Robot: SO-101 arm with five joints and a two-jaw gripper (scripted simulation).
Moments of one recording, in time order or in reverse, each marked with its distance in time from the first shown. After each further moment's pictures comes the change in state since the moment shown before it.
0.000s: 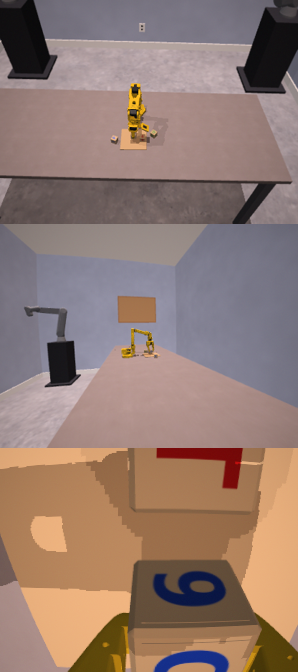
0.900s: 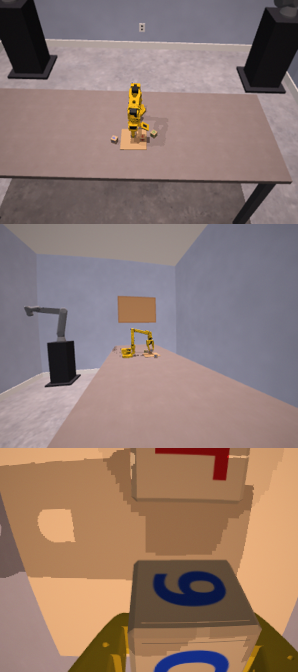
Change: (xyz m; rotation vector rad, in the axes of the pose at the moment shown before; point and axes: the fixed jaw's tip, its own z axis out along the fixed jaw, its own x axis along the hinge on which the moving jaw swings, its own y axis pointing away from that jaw) arm 0.000 0.000 -0.008 -0.001 0.000 0.000
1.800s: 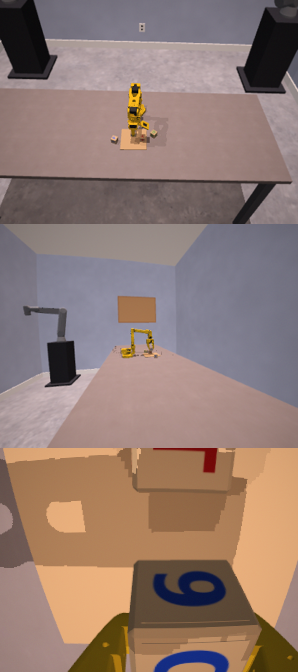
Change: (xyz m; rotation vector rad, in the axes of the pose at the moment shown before) arm 0.000 0.000 -0.010 -0.003 0.000 0.000
